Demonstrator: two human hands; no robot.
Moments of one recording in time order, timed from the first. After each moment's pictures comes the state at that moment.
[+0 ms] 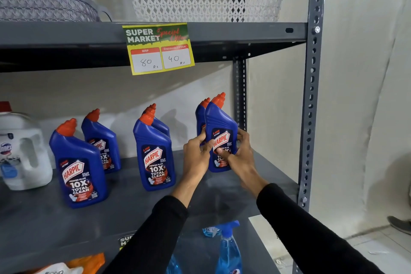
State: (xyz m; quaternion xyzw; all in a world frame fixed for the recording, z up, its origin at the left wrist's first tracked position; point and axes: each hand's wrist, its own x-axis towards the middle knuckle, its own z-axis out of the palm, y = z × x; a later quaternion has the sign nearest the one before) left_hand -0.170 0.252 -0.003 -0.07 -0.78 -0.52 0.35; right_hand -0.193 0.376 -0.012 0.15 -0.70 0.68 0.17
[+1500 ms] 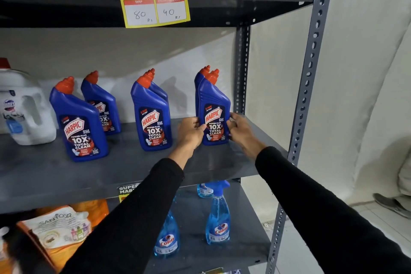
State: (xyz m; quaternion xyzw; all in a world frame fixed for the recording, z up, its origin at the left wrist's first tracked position) left_hand -0.159 0.258 -0.022 0.11 -0.79 -0.55 0.25; right_hand -0.223 0.392 -0.034 0.13 -0.75 0.65 0.01
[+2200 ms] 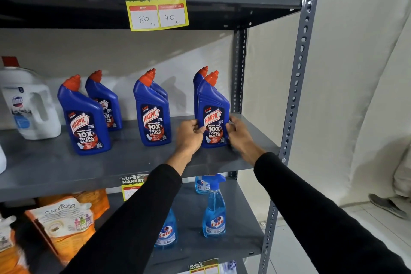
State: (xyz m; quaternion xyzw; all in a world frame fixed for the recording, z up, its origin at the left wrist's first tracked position) left_hand -0.120 0.275 -0.026 0.09 -0.79 -0.54 0.27; right_hand -0.182 0.406 -0.038 0.14 -0.75 0.65 0.00
